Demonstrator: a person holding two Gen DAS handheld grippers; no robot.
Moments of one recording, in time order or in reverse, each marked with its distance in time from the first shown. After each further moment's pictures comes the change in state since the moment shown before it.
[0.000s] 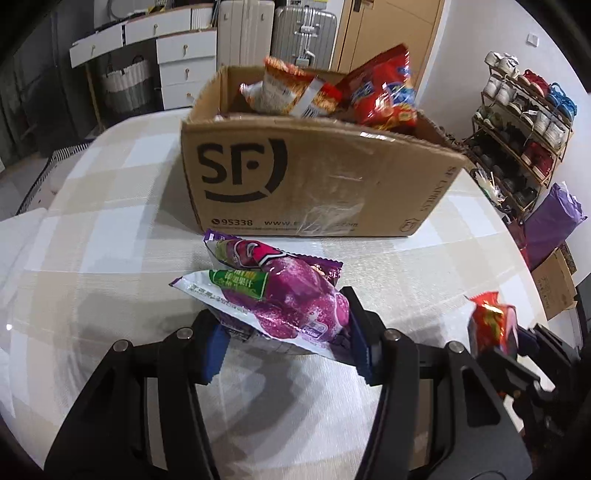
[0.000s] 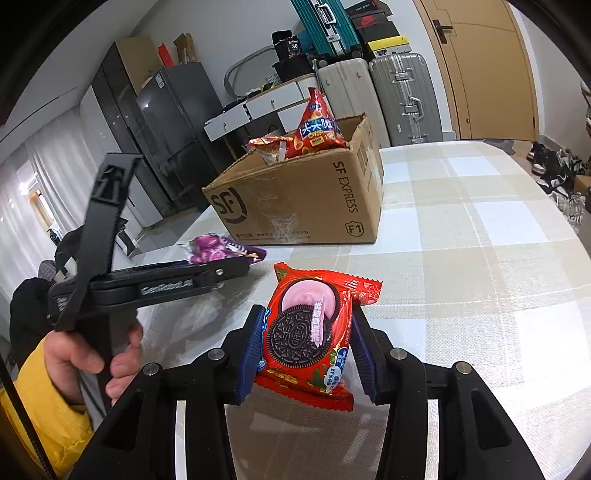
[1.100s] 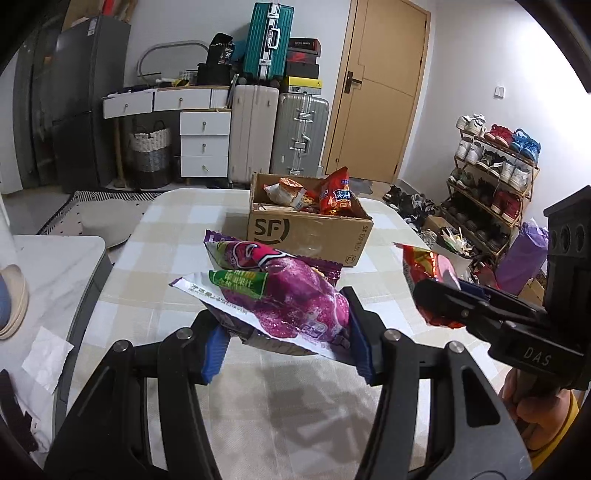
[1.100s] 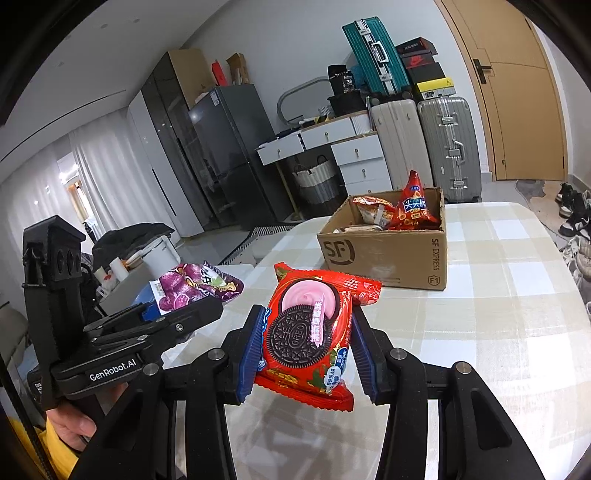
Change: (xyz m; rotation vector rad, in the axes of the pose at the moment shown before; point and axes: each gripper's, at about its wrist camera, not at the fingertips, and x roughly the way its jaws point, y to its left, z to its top) left arm -0.275 0.009 -0.108 -0.025 -0.321 -0.022; right arm -0.104 0.106 0.008 -0.095 -0.110 0.135
